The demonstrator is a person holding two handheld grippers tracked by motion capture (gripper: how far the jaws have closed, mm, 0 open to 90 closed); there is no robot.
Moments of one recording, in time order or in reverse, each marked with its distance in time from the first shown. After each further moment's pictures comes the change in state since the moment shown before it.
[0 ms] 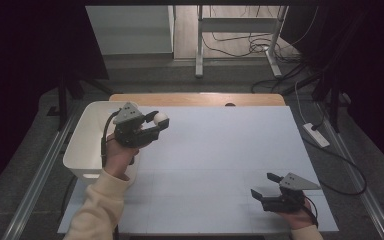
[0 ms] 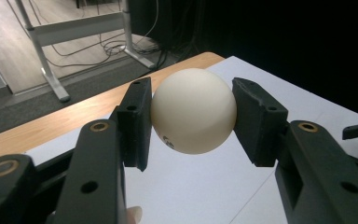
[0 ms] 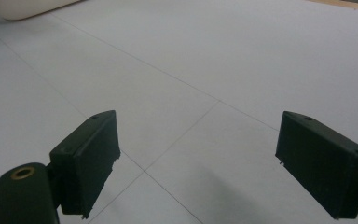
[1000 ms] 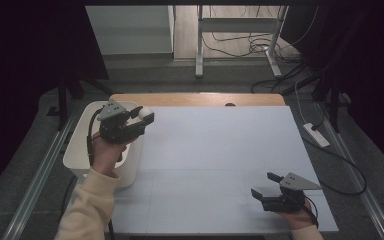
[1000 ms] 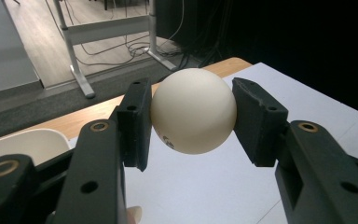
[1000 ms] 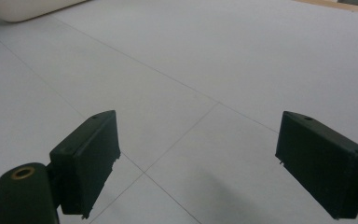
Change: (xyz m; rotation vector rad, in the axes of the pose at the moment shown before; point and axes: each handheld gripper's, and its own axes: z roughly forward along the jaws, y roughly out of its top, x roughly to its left) left arm 0.025 -0.001 -0.021 -0.015 0.084 -0.038; right arm 0.000 0.001 -0.001 -0.006 -0.002 -0.002
